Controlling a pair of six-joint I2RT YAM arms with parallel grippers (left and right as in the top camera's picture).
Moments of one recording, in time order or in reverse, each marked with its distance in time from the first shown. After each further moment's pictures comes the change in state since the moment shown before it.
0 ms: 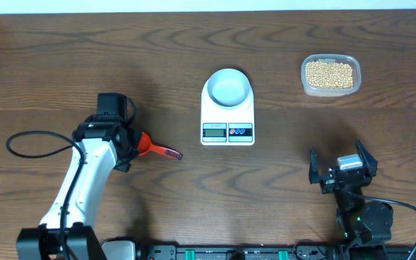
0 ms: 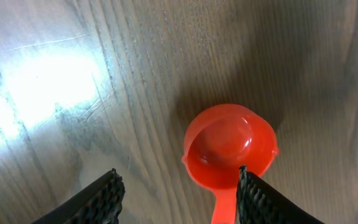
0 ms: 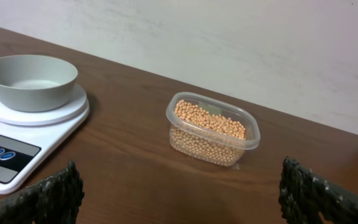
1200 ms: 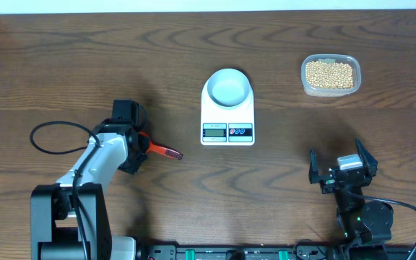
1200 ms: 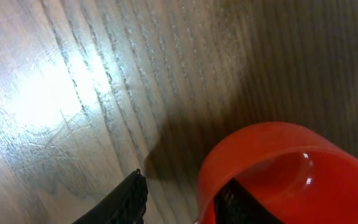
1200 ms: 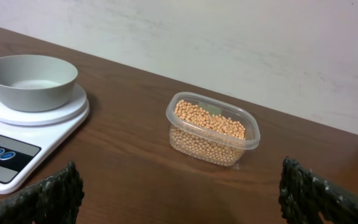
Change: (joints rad) left arm -0.029 0.168 -0.097 0.194 -0.007 0.024; right arm 0.000 0.000 0.000 0.000 0.000 0.000
